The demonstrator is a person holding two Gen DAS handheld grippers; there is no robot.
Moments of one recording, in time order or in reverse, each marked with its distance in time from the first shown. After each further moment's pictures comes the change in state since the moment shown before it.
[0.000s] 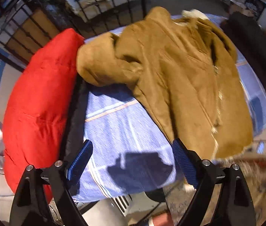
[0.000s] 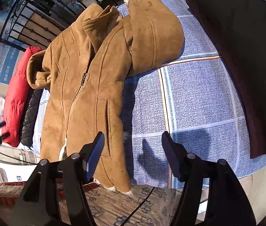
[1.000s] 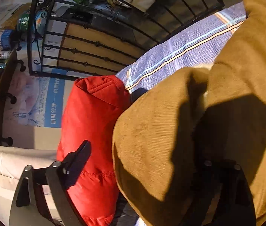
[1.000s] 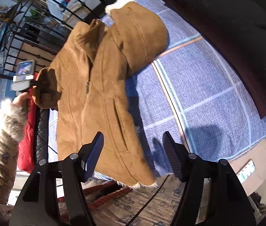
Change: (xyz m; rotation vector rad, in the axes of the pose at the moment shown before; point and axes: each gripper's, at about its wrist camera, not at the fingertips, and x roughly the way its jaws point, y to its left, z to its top) left arm 0.222 0.007 0.213 0.088 0.171 0.745; right arm -0.031 0.008 -0.027 0.199 -0.097 0.033
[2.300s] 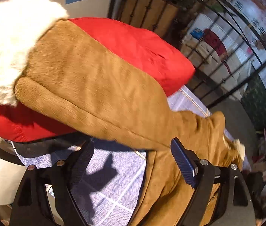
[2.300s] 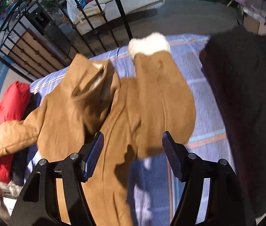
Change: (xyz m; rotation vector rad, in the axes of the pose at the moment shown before) left arm -0.021 0.161 -0.261 -1.072 0.007 -0.818; right arm 0.080 0.086 0.189 -0.296 -0.130 -0.199
